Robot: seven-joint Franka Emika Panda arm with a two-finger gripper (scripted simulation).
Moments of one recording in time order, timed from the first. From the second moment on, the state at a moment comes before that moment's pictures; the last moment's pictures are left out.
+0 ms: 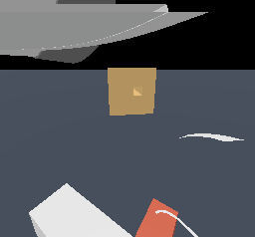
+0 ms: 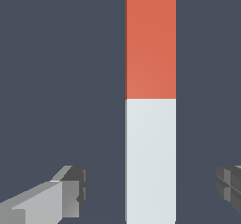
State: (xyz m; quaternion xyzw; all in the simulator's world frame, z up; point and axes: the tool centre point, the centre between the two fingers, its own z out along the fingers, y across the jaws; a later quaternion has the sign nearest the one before) arm -0.033 -0.307 0.045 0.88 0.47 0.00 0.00
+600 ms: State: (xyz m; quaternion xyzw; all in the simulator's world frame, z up) arm -0.034 -0.307 0.016 0.88 0.47 0.00 0.00
